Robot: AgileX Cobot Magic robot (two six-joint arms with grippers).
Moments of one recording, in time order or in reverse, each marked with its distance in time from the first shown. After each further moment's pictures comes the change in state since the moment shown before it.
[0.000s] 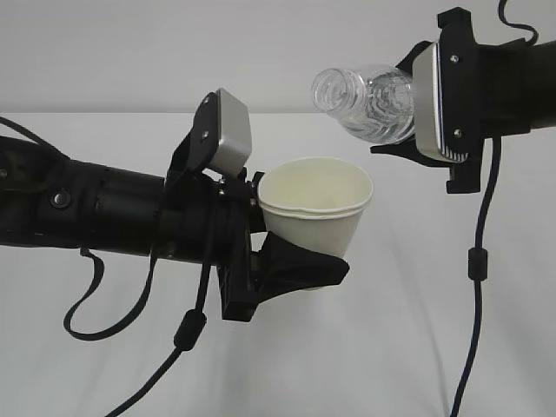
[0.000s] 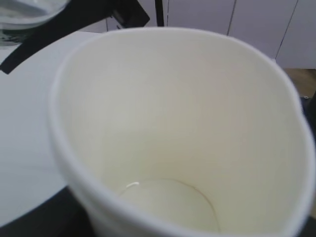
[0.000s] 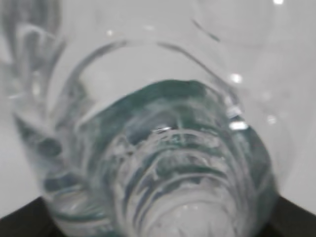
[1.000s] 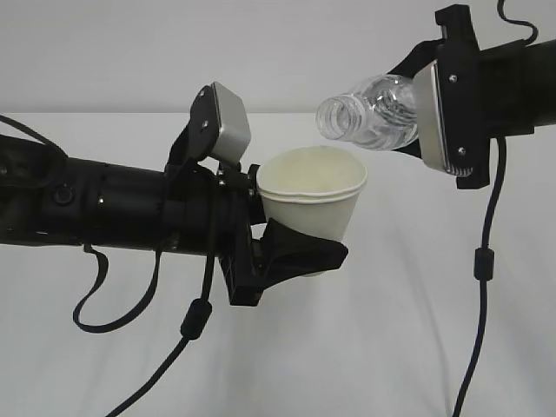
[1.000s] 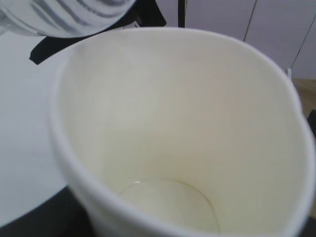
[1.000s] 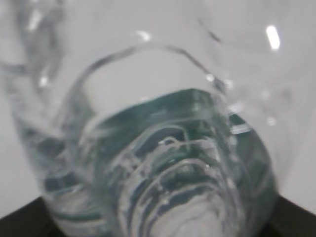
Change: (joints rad) left arm 0.000 0.000 0.000 -0.065 0.033 0.000; right arm 0.000 0.000 0.000 0.000 0.050 -0.159
